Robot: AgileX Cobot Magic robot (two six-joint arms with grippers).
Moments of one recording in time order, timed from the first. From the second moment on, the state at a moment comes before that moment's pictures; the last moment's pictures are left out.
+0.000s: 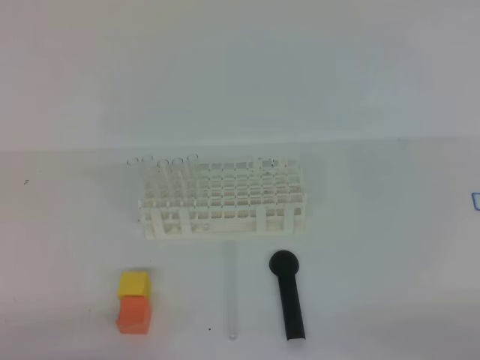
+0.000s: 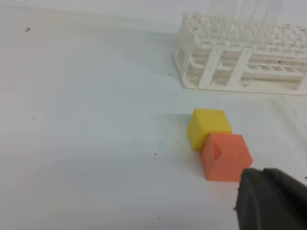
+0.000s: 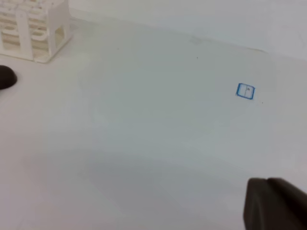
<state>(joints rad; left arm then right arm) -0.22 -0.02 0.03 -0.11 0.33 0.04 0.08 -0.01 0.02 0.12 0.36 -0.30</state>
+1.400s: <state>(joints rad) -0.22 -0.02 0.03 -0.11 -0.24 0.04 0.08 -0.01 0.03 0.14 0.30 -0.30</state>
